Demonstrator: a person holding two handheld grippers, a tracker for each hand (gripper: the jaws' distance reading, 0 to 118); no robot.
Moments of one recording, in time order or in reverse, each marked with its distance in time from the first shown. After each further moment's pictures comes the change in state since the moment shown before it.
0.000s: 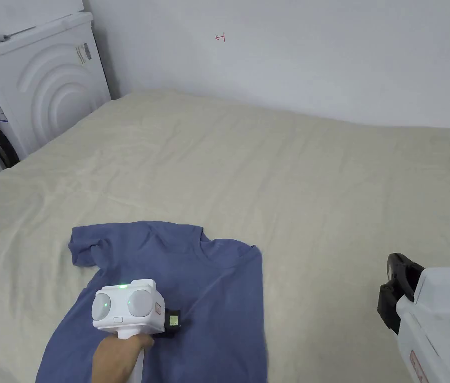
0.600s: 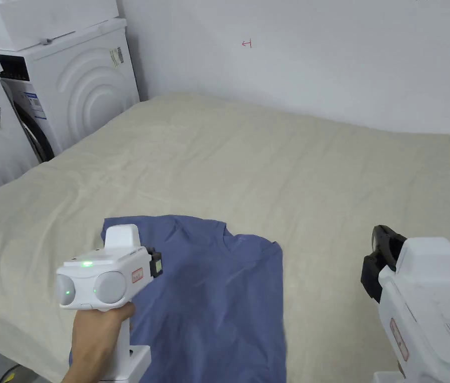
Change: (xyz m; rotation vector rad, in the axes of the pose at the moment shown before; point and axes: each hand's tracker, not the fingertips) left arm -0.037 -0.006 0.142 0.483 -0.049 -0.005; right arm -0.031 0.022 0.013 0.092 0.079 -0.001
